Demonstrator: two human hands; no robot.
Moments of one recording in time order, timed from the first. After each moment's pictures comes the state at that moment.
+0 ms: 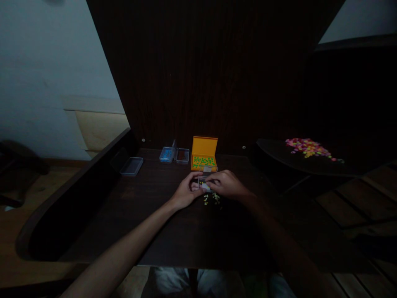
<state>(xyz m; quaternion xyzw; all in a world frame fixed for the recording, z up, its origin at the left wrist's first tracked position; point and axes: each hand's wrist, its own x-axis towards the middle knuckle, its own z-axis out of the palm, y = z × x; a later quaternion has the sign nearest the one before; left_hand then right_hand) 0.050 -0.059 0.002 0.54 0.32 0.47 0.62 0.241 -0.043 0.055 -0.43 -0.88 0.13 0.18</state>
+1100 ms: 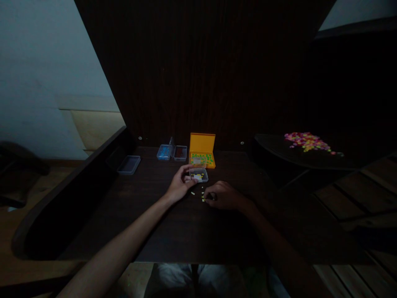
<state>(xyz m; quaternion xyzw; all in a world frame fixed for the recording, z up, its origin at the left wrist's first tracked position) 0.041 -0.049 0.001 0.51 0.37 0.51 0.58 0.246 -0.071 0.025 -0.43 -0.88 0.18 0.07</state>
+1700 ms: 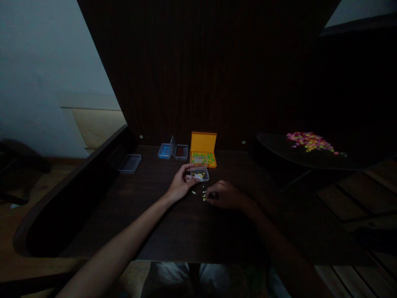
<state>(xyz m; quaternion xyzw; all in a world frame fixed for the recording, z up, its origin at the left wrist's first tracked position) 0.041 -0.050 0.004 0.50 0.38 0.51 0.58 0.247 -0.069 0.026 -0.41 -0.89 0.19 0.07</state>
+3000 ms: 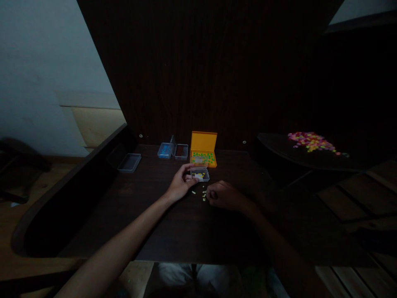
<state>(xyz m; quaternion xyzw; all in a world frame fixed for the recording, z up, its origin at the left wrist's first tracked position) 0.041 -0.050 0.005 0.51 0.39 0.50 0.58 0.243 -0.075 0.025 -0.47 -0.85 0.20 0.08</state>
